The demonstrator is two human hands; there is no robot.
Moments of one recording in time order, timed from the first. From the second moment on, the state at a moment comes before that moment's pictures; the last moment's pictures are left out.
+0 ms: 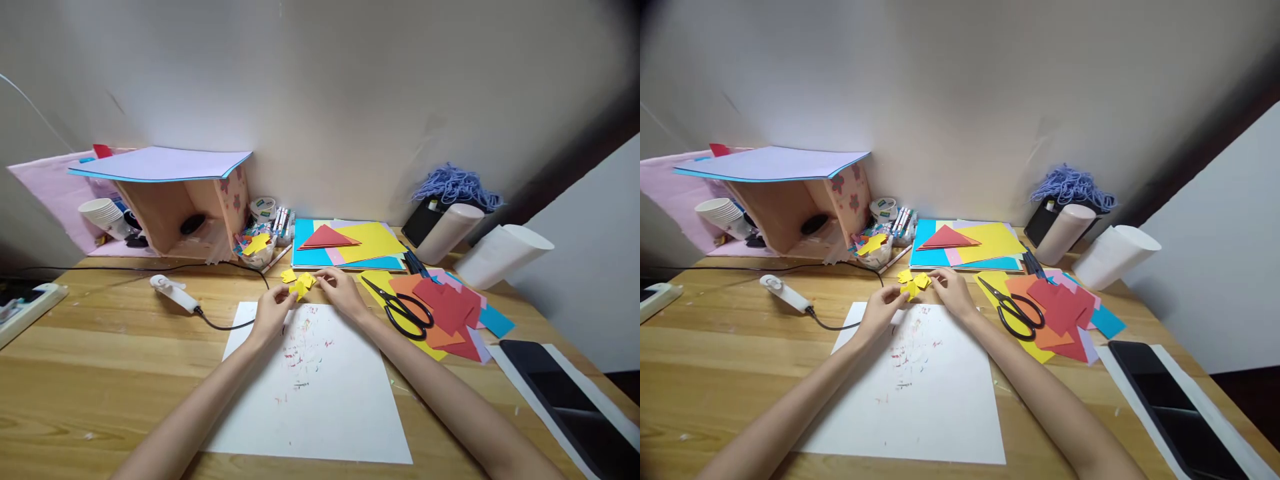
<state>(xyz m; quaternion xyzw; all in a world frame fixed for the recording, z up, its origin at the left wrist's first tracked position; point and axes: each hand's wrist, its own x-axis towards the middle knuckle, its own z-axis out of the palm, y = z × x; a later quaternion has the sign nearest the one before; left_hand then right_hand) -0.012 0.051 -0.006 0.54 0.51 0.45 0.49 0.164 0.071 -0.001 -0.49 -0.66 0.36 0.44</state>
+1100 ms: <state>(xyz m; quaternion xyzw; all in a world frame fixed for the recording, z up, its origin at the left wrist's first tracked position) -0.014 0.043 -0.009 0.55 0.52 0.48 0.45 0.159 0.081 -0.015 -0.42 -0.82 0.14 0.35</state>
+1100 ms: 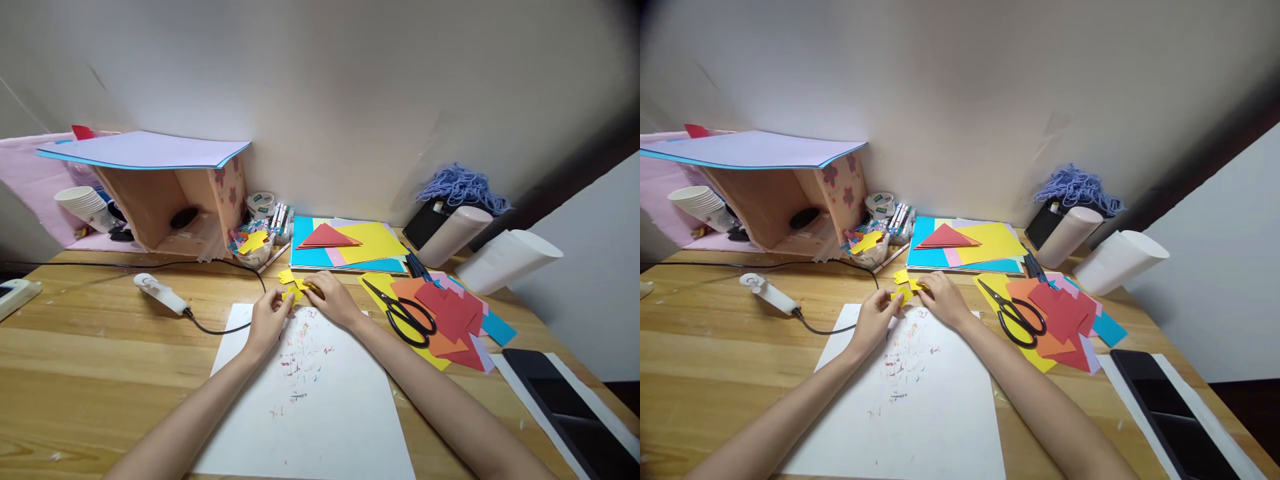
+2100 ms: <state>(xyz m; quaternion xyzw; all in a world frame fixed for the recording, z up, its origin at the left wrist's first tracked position) -0.013 0.044 -0.011 0.51 0.53 0.49 0.46 0.160 0.076 -0.012 -0.44 -0.56 0.48 0.52</state>
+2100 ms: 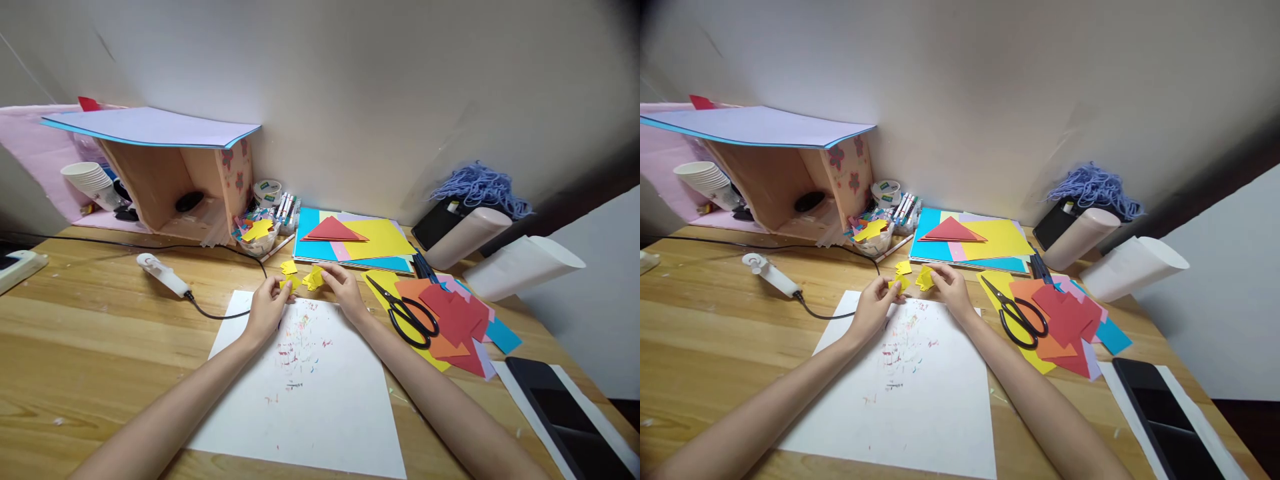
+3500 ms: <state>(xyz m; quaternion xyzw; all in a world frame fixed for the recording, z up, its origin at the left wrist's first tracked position) -0.013 0.043 -0.012 0.56 0.49 0.45 0.49 0.159 0.071 -0.012 -0.39 -0.58 0.59 0.41</state>
